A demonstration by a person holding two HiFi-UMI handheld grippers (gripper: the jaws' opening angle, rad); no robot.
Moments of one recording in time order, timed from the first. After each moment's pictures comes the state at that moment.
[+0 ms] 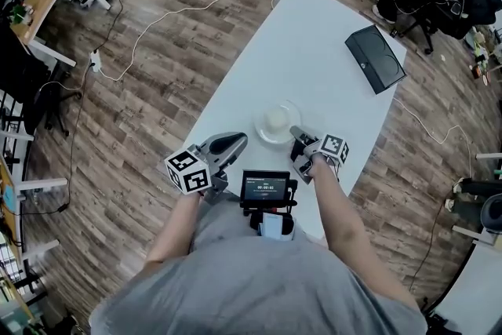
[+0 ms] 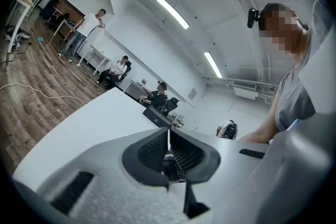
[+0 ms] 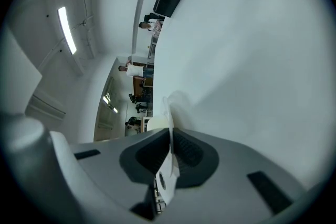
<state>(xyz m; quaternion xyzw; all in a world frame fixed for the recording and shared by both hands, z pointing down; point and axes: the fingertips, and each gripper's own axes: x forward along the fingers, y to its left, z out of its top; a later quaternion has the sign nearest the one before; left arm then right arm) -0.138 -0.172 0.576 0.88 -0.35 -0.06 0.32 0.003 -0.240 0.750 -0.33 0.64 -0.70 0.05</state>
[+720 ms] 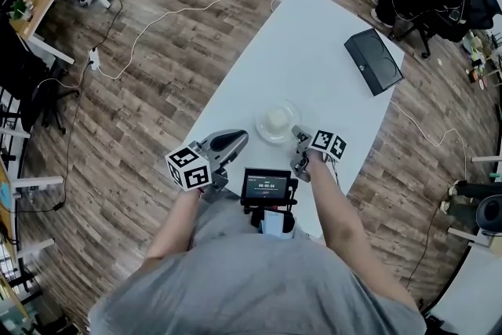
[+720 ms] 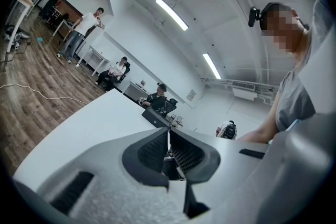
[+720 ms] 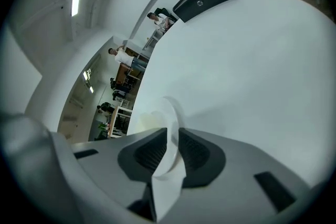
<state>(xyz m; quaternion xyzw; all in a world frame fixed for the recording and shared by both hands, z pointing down) -0.138 -0.173 0.573 0.88 -0.35 -0.07 0.32 0.021 -0.244 0.760 -0.43 0.66 -0.61 -0.10</state>
